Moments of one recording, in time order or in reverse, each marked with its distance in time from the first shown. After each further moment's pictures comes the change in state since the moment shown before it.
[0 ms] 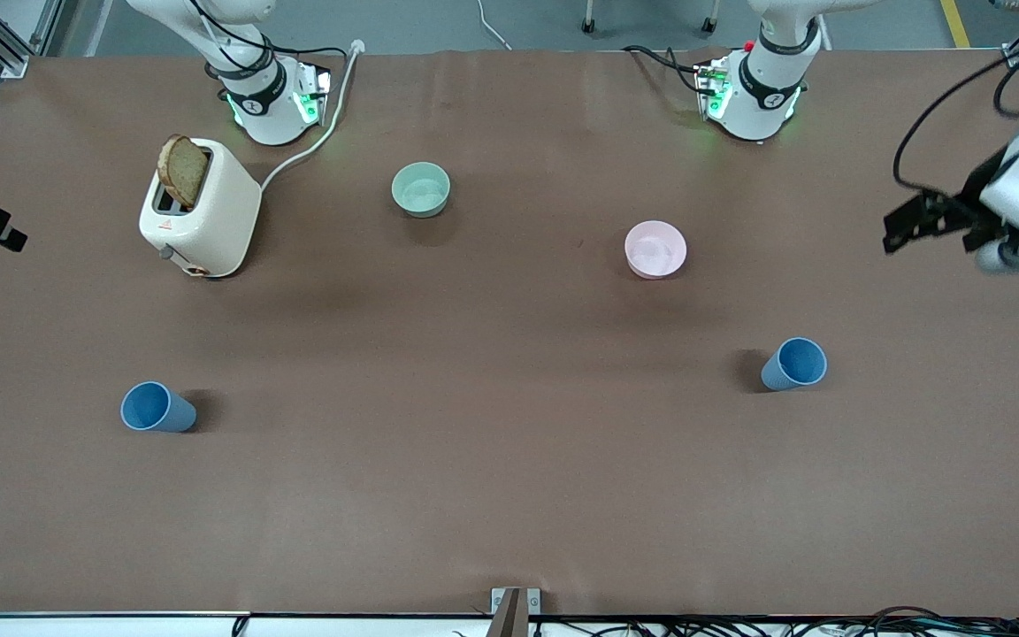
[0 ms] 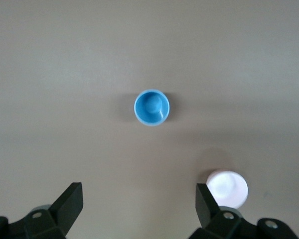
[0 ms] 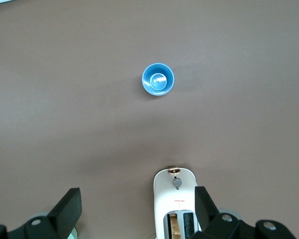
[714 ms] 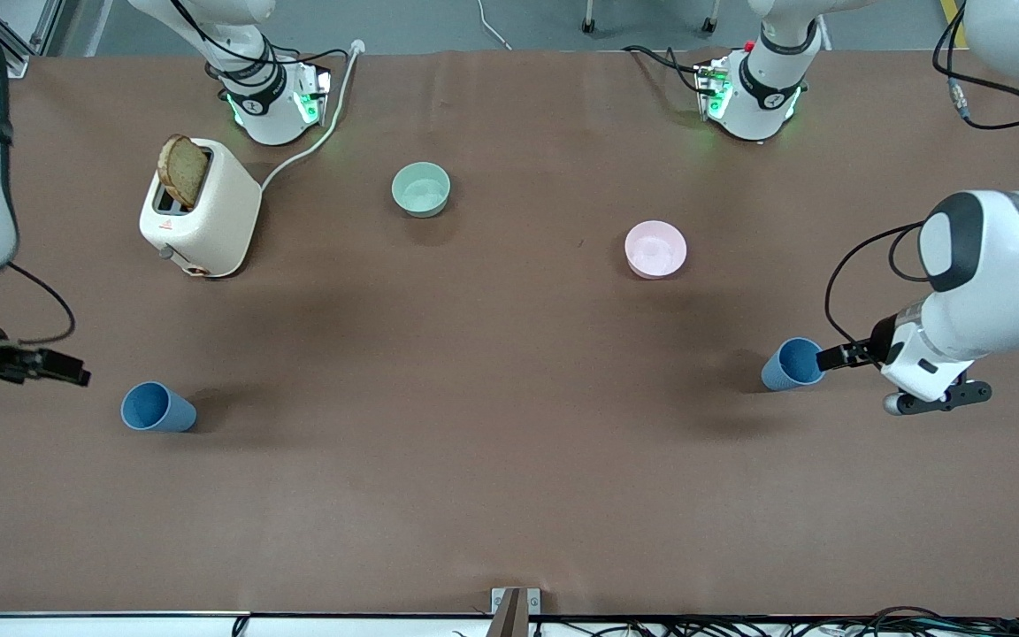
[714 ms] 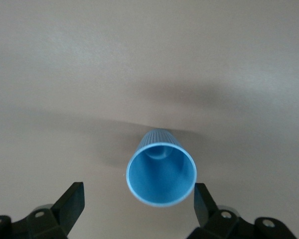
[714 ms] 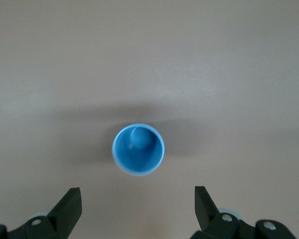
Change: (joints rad) left arm 0.055 0.290 0.002 -0.193 0.011 0.422 -0.122; right arm -0.032 0.397 -0.004 -0.039 -0.026 0.475 -0.190
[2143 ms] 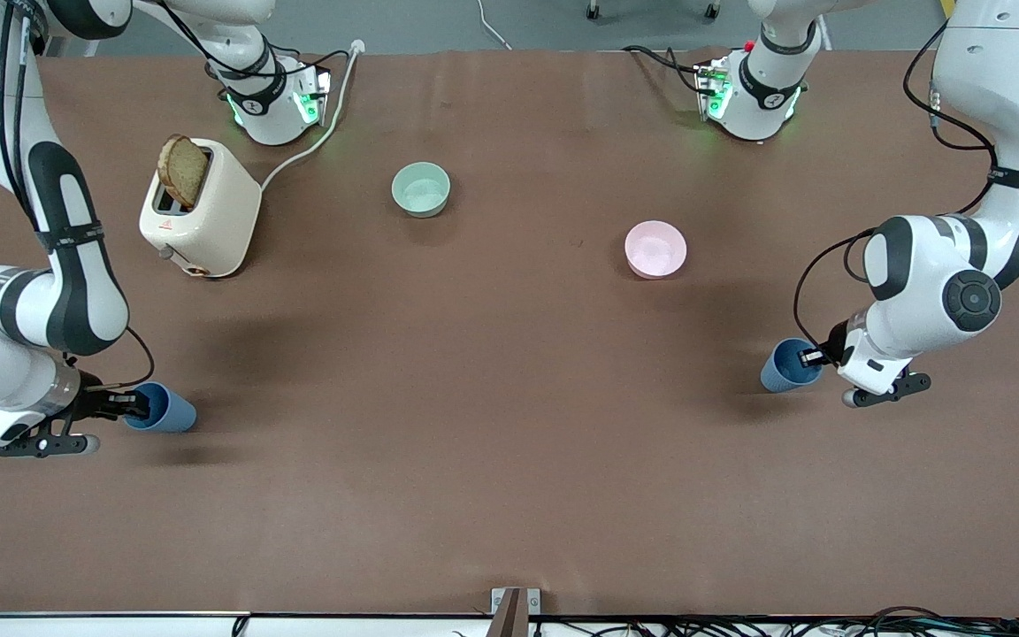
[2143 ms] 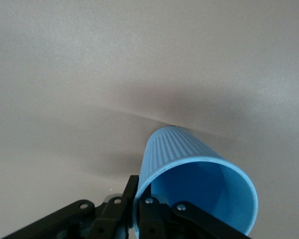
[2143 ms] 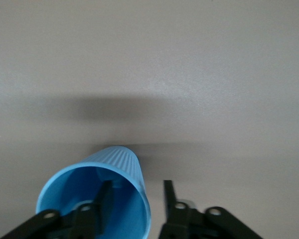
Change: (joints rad) left arm 0.021 0.043 -0.020 -0.178 0.016 0.233 -0.129; right arm -0.009 0.164 0.000 -0.133 0.000 0.298 -0.080
